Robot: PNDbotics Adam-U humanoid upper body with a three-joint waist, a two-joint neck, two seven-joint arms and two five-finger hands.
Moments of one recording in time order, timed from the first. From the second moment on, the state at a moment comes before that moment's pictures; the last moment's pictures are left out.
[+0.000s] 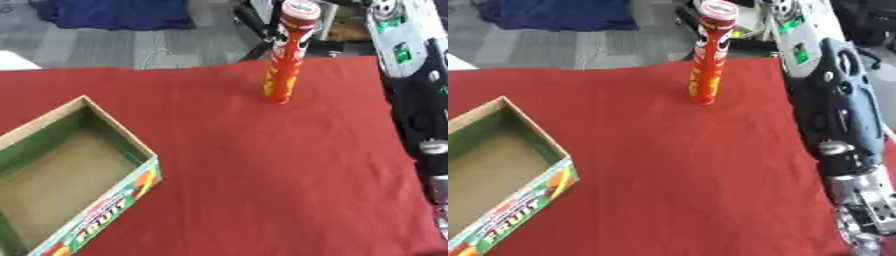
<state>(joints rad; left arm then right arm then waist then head) -0.14 0.33 0.05 -1.98 0.24 -0.16 -0.34 -0.86 -0.62 -0.13 -1.45 0.87 0.08 0.43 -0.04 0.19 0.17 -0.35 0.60</state>
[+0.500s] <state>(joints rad) -0.14 0.33 0.05 -1.98 0.23 -0.16 -0.34 -0.86 -0.59 -0.12 -1.45 0.88 0.05 0.44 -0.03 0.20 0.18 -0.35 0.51</state>
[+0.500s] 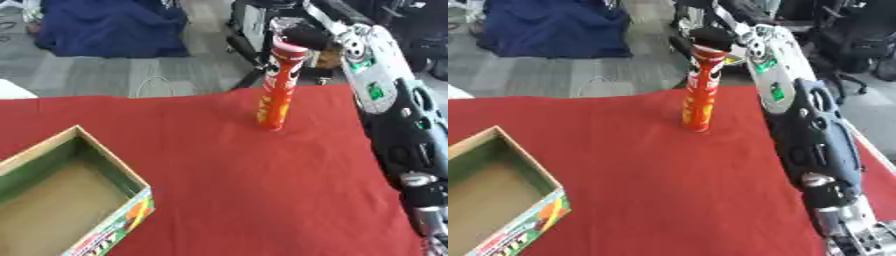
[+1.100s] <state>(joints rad) -0.14 0.33 0.05 -1.98 0.23 -0.16 -0.35 -0.85 -0.57 -0.12 -1.45 0.92 0.04 0.43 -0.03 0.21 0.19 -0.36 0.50</state>
